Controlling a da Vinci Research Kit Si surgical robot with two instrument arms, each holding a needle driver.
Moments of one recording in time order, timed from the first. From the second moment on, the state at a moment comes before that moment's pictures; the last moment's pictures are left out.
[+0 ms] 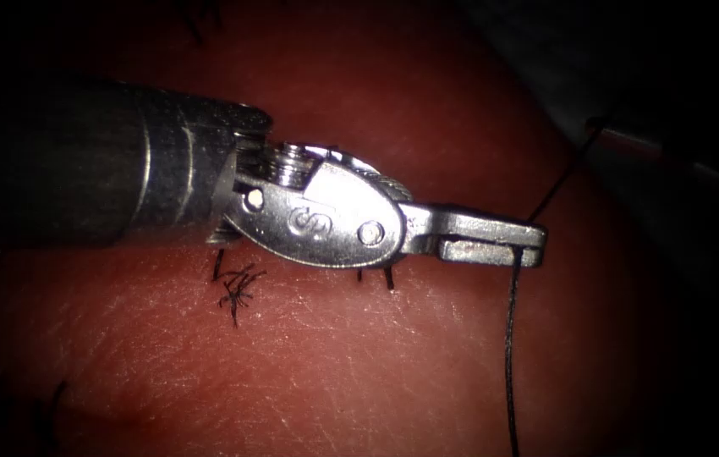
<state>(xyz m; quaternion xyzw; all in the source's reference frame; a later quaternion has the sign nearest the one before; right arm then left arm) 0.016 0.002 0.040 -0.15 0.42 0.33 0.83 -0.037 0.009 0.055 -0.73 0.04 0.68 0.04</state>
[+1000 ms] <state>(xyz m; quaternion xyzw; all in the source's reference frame) 0.018 0.000 0.038 -0.15 0.42 0.34 0.83 -0.043 -0.004 0.066 -0.55 -0.25 0.78 0.17</state>
